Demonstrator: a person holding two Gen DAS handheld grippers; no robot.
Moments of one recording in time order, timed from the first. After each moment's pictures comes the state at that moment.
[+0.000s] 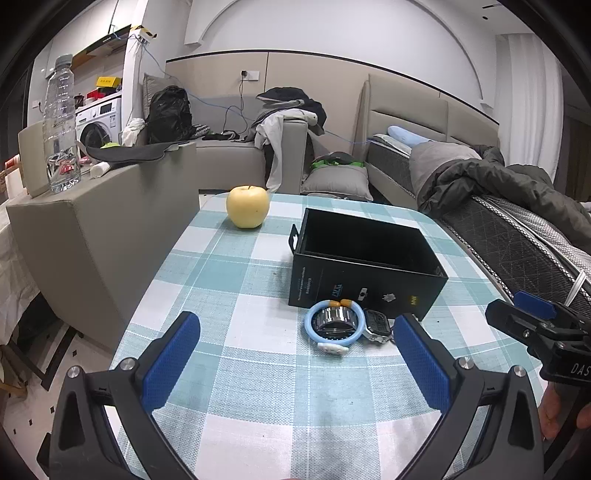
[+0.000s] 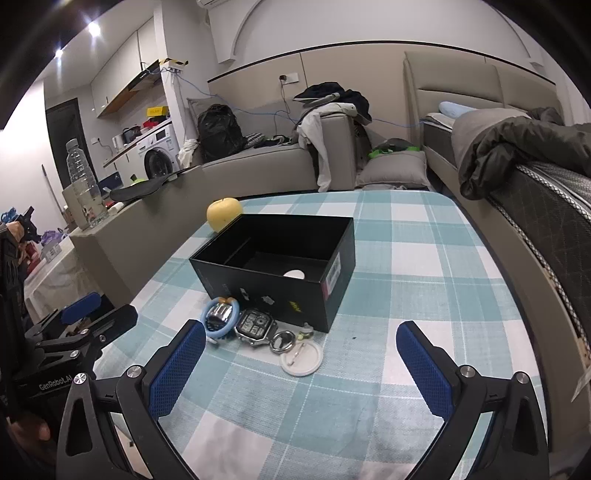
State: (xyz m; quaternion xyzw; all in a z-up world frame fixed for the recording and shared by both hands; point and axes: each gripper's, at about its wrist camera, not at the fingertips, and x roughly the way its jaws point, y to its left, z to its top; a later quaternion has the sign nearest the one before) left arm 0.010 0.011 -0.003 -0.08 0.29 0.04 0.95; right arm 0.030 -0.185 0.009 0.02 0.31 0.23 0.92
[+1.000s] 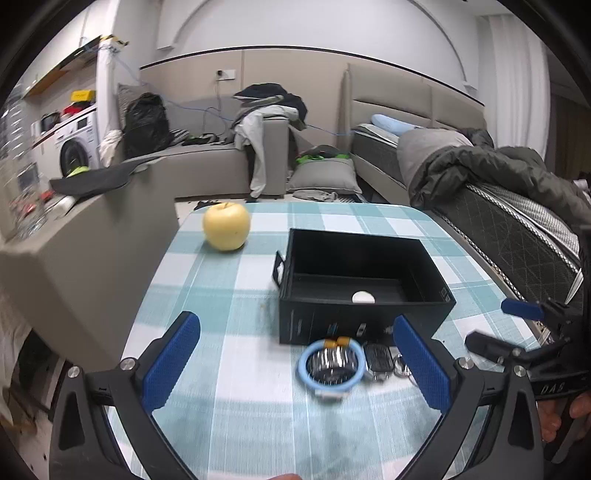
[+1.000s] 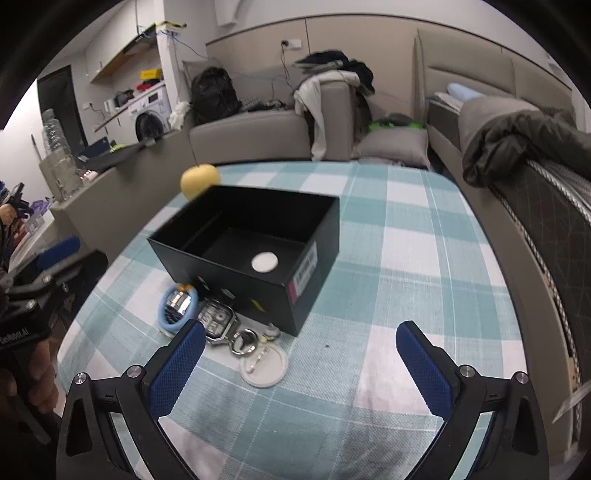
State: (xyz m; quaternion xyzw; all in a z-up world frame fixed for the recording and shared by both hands) left arm 0.064 0.008 0.011 -0.03 0.30 0.00 0.95; right arm 0.082 -0.180 -0.009 -0.04 0.38 0.22 0.90
